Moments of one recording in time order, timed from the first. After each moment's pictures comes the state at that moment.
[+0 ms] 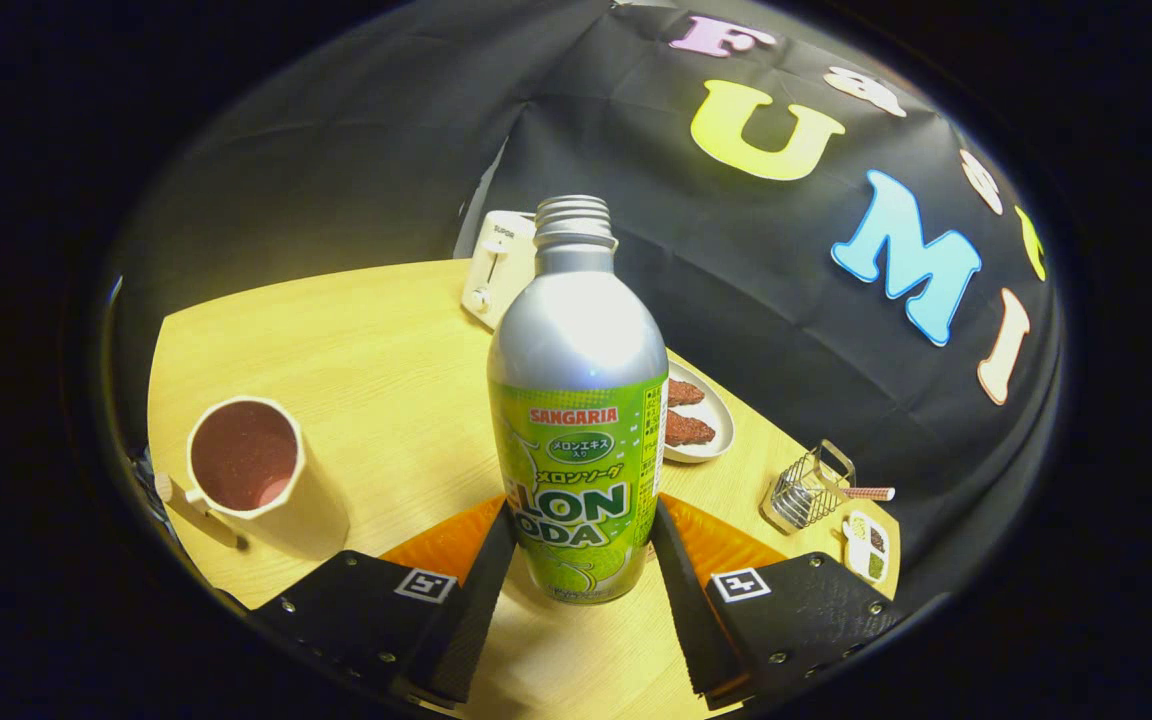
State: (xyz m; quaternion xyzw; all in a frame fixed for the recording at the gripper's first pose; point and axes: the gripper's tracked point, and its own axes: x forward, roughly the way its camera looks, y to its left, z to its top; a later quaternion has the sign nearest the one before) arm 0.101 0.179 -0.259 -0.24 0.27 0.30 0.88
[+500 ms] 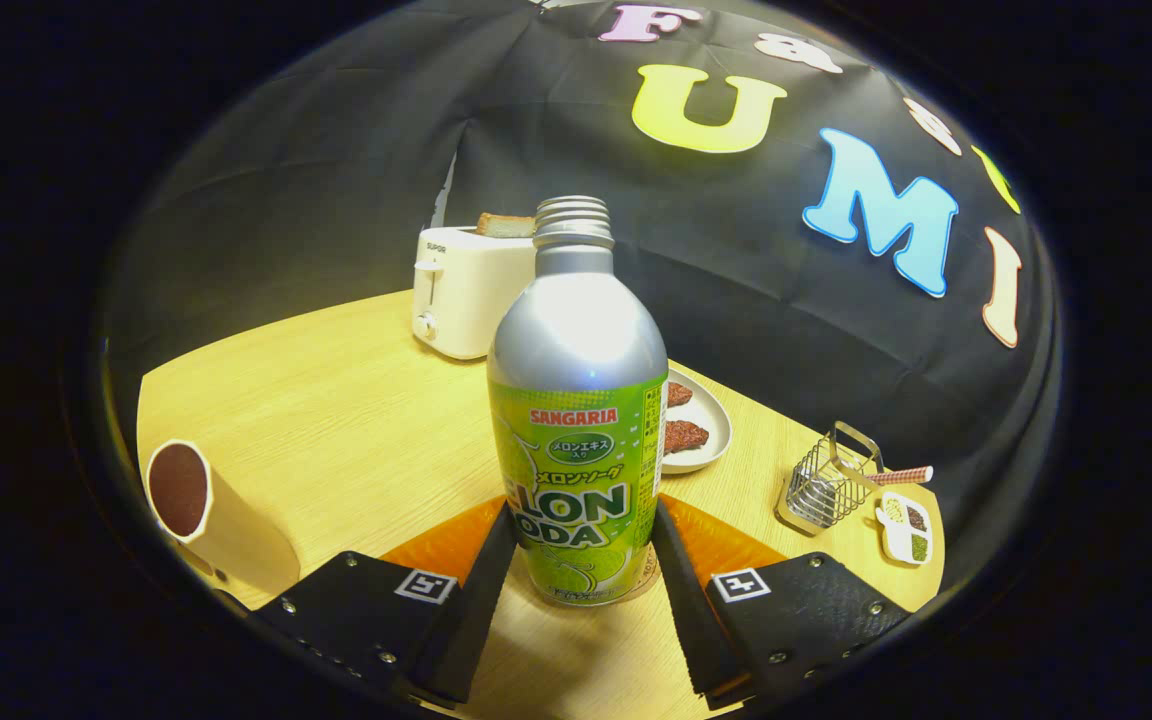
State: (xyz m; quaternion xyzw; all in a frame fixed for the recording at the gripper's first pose) arm 0.155 0.176 -0.285 -0.16 0.27 0.28 0.91
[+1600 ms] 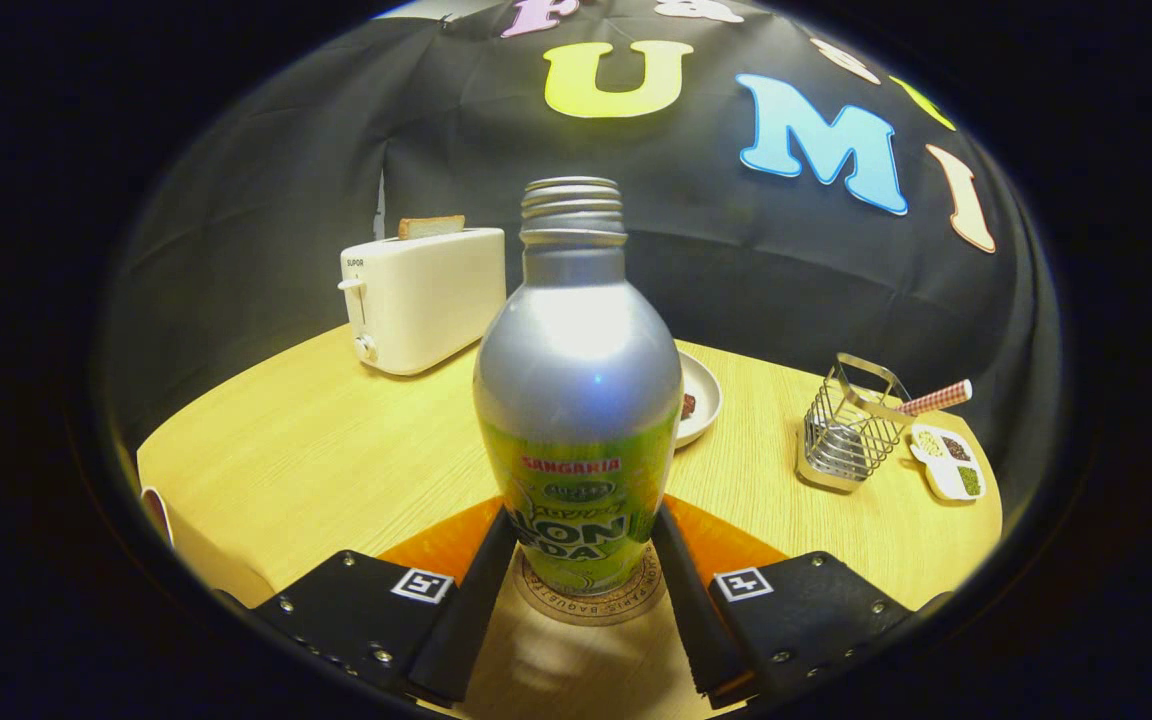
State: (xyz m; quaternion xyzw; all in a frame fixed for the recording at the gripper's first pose) arm 0.178 0.169 -0.323 -0.07 0.30 0.23 0.92
